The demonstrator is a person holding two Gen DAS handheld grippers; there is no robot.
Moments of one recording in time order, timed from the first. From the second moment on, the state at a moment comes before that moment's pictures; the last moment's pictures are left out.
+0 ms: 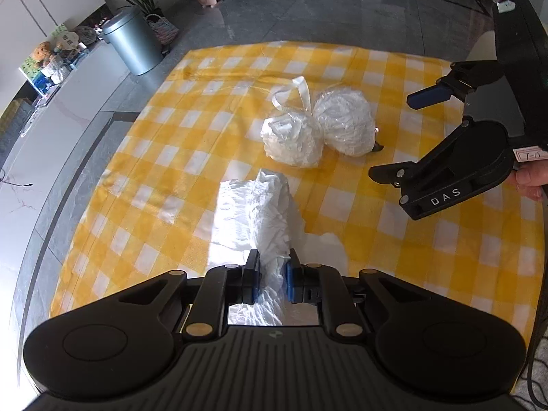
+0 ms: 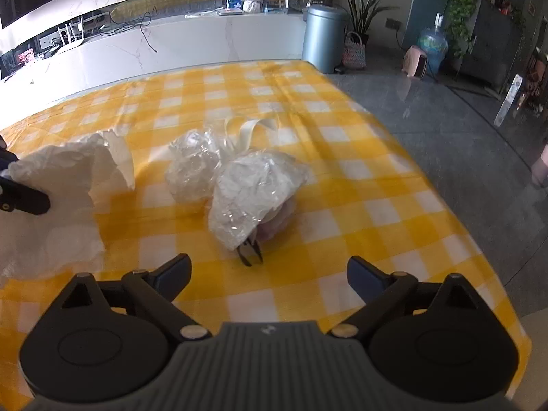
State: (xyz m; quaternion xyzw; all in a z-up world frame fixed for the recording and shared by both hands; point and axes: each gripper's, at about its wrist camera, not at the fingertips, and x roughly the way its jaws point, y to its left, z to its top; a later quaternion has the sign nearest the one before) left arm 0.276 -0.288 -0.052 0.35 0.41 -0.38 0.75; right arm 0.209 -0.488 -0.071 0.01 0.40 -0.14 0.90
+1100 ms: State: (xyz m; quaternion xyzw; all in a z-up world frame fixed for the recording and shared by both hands) left arm 0.206 -0.270 0.018 0.25 0.32 -0.27 0.87; right arm 0.223 -0.452 -0.066 -0.06 0.30 -0.12 0.94
